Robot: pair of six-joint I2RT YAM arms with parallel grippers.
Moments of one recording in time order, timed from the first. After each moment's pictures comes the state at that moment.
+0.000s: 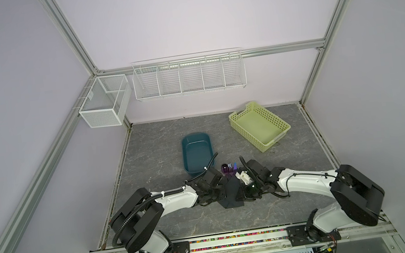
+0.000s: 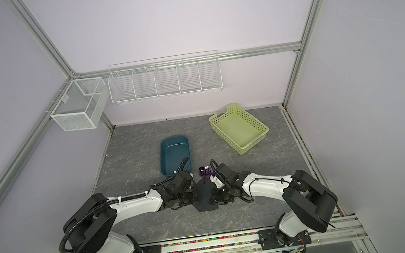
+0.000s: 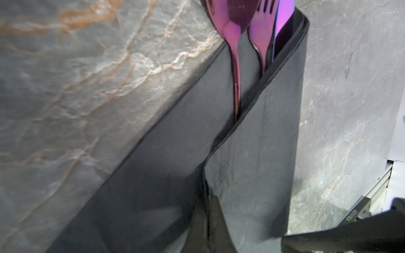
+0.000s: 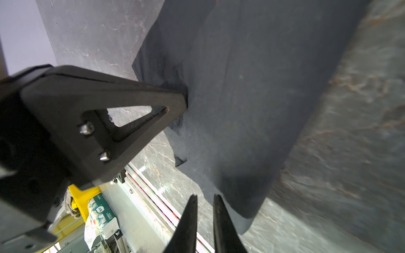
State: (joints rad) left arm -0.91 1.55 0.67 -0.11 0.16 -0.88; right arm 0.82 1.48 0.69 -0.29 -0.49 0.79
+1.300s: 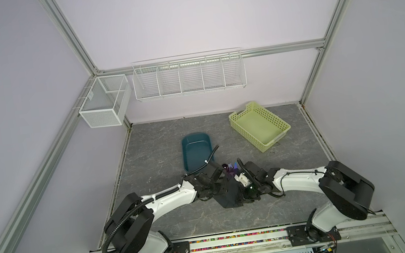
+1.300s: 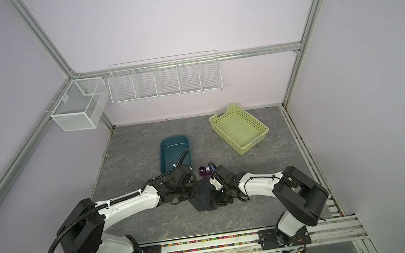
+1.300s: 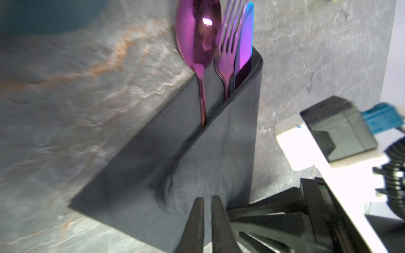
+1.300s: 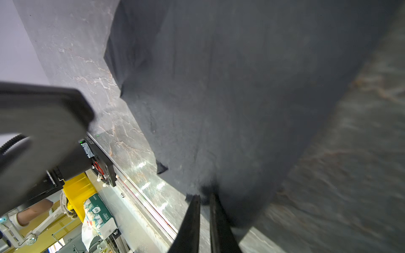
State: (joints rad) left arm -0.92 1.50 0.80 -0.28 0.14 -0.90; right arm 0.82 1.56 0.69 -0.25 -0.49 0.79
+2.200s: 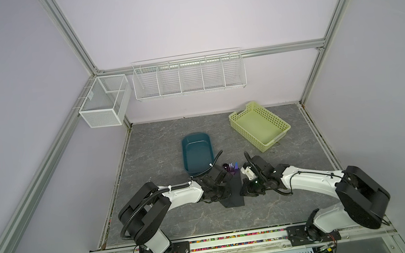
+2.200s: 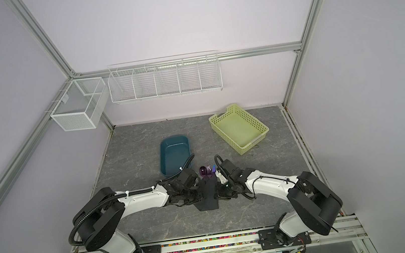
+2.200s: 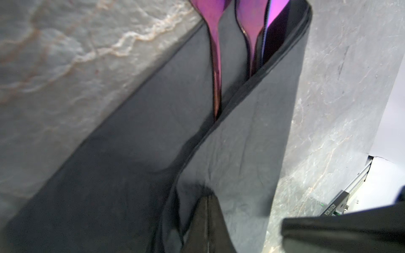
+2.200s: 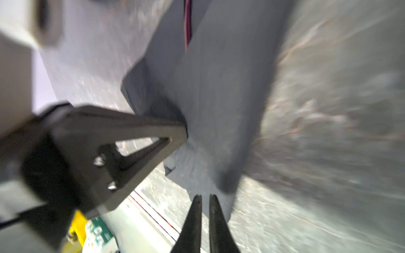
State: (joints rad) left arm -0.93 1.63 0.76 -0.14 0.23 -0.95; right arm 0.72 1.42 0.70 -0.36 -0.41 0.79
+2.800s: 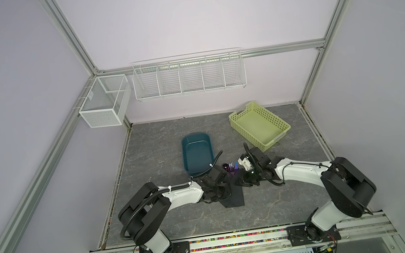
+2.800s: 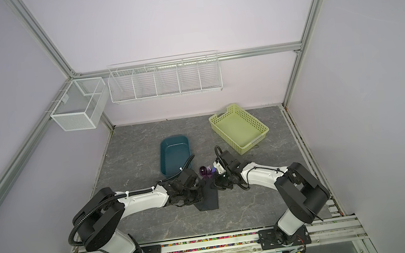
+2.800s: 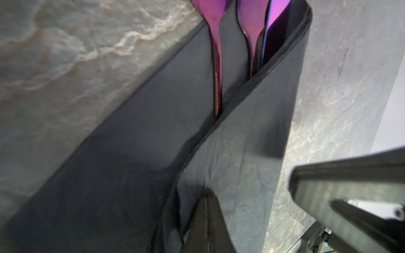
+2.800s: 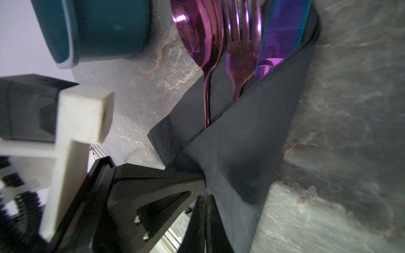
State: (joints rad) left arm -0.93 1.63 0.76 -0.14 0.22 -0.96; right arm 0.65 1.60 0.80 -0.25 -0.49 0.79
